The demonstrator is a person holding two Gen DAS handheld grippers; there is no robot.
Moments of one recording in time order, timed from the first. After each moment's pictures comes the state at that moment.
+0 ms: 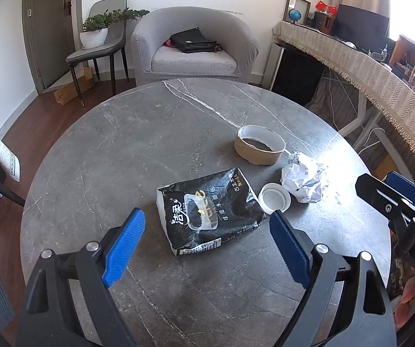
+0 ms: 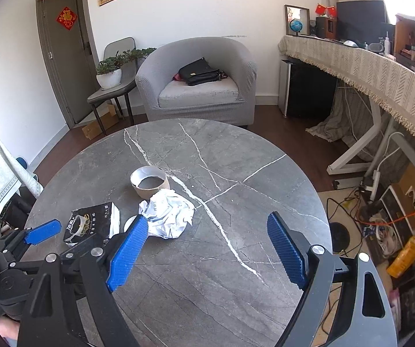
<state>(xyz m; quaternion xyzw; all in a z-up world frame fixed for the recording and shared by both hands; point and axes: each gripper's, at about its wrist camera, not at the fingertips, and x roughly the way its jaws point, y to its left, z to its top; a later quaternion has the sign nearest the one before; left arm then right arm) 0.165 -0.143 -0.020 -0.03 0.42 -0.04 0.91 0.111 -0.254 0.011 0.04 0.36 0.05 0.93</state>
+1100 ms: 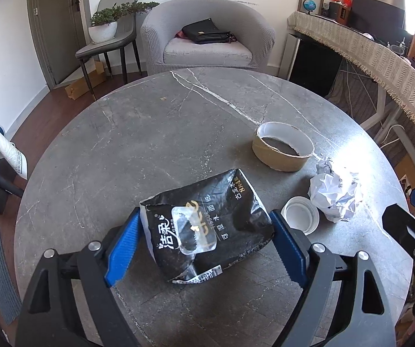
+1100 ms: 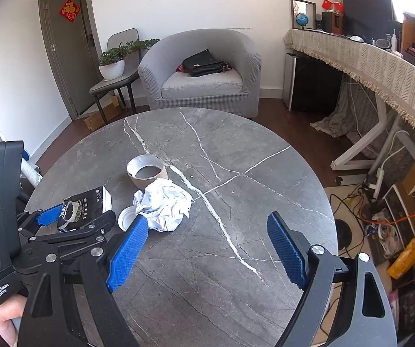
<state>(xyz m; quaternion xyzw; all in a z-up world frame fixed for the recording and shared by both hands) 0.195 -0.150 -0.038 -0.02 0.44 -0.01 0.90 0.116 -0.251 0.003 0.03 0.38 0.06 0.92</state>
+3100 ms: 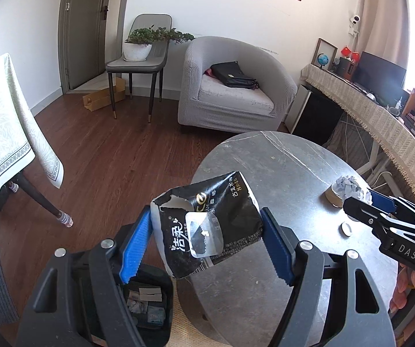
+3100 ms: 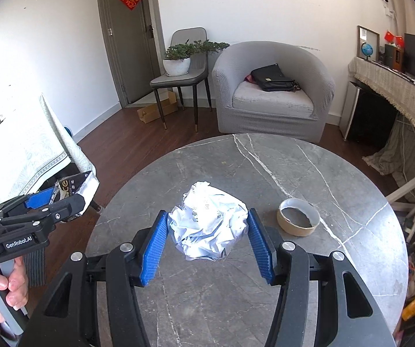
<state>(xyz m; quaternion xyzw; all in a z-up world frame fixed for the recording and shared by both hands) 0.127 0.058 0.031 -0.09 0.35 -0.01 0.93 0.127 -0.096 0.044 -0.02 0.36 0.19 0.91</state>
